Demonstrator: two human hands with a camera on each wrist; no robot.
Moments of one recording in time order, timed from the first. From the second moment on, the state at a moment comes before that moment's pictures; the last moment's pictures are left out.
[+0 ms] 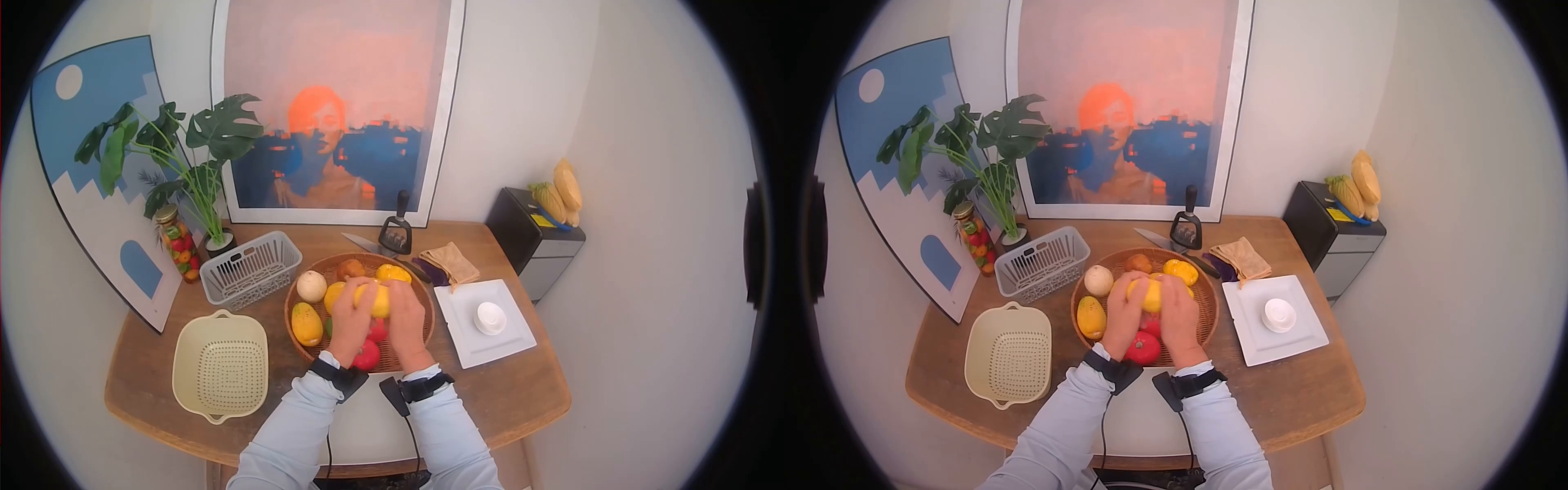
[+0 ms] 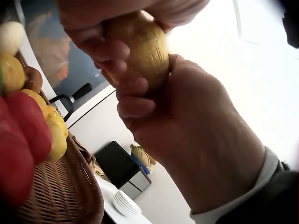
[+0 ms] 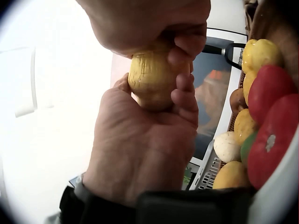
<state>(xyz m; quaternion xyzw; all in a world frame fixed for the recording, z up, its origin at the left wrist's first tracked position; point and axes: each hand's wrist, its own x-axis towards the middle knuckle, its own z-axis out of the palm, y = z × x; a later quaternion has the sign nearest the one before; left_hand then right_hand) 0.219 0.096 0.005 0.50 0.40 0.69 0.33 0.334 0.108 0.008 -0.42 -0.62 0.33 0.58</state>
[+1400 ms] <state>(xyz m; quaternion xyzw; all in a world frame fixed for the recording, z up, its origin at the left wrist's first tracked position) 0.220 0.095 0.003 0.51 0.49 0.61 0.37 0.331 0.117 -0.012 -0.43 -0.63 0.30 0.58</state>
